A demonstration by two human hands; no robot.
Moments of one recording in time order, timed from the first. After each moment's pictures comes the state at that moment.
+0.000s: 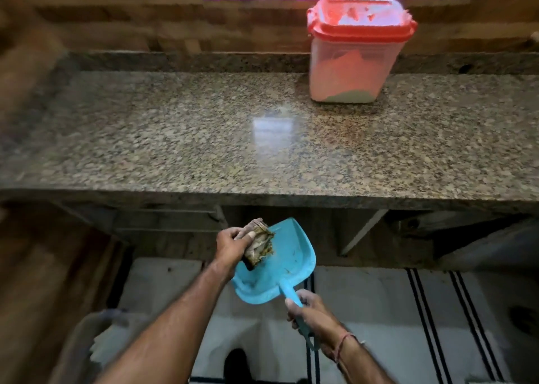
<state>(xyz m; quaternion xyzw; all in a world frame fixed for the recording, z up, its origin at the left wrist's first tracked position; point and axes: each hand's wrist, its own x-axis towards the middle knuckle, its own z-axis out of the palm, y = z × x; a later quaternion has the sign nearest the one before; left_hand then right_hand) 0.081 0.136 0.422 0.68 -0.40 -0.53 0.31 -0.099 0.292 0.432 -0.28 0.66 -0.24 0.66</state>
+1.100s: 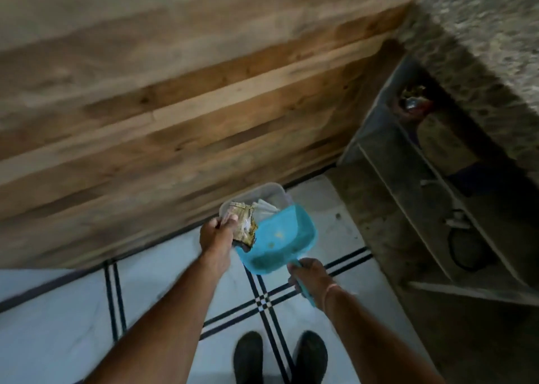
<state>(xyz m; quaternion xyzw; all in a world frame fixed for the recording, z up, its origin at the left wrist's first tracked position) 0.611 0.361 0.194 0.74 0.22 -0.28 0.58 0.438 0.234 0.193 -0.54 0.52 0.18 0.63</state>
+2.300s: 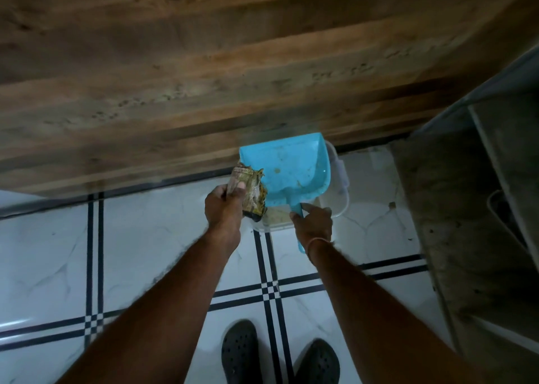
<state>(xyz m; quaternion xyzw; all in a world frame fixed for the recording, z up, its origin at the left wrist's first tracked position) 0.649 0.382 -0.024 0.71 0.30 -0.18 0.62 0.567 0.240 -0.097 -0.78 0.47 0.13 0.40</state>
